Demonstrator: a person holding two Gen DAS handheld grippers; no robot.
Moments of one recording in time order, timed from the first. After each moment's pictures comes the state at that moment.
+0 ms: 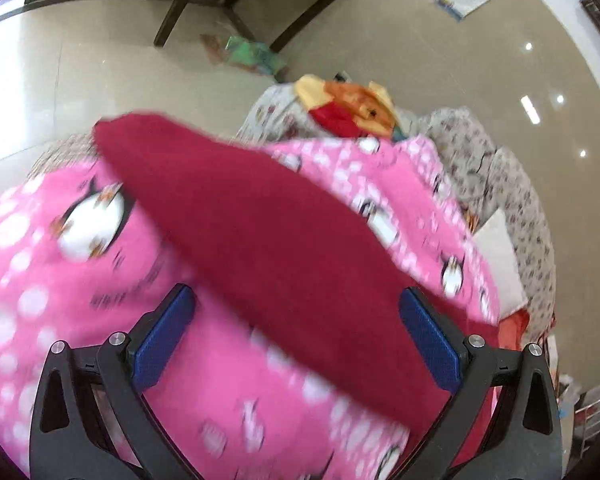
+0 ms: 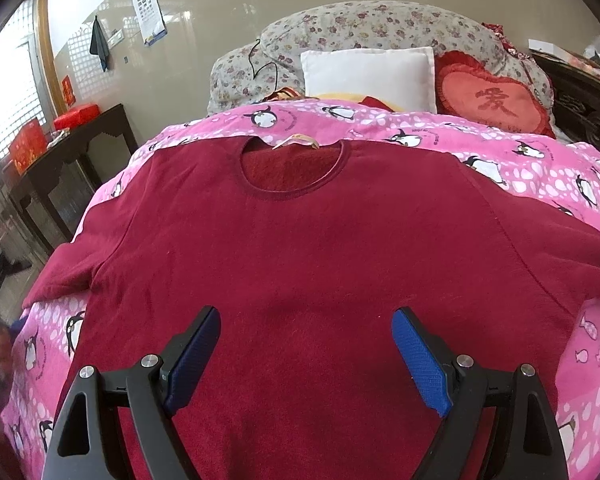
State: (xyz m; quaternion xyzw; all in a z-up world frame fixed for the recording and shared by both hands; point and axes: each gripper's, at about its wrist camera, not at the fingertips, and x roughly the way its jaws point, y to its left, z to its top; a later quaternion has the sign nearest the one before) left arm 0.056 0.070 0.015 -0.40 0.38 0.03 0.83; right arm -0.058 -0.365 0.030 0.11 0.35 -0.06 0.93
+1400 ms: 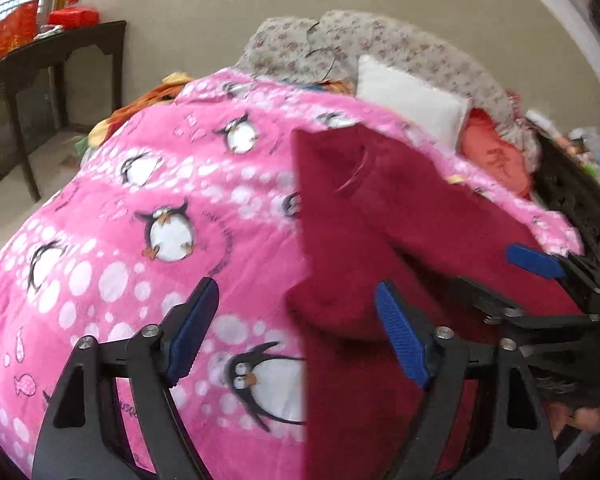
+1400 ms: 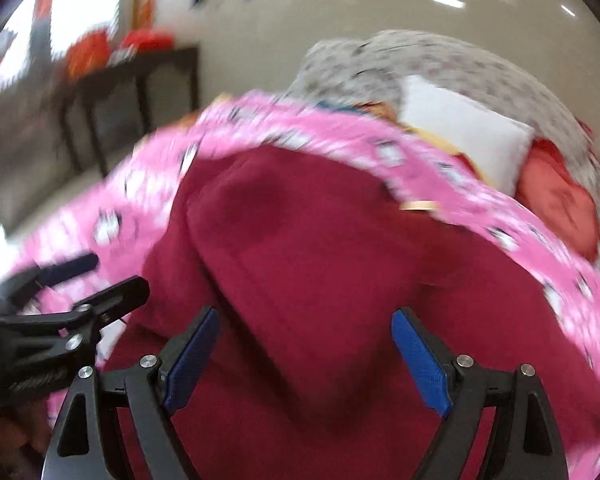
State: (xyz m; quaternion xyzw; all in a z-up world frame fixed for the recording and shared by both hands) left arm 0.011 -0.118 0.033 -0.05 0.38 -0.14 0.91; right arm 0.035 -0.263 0.039 -0.11 0.39 0.00 0.92
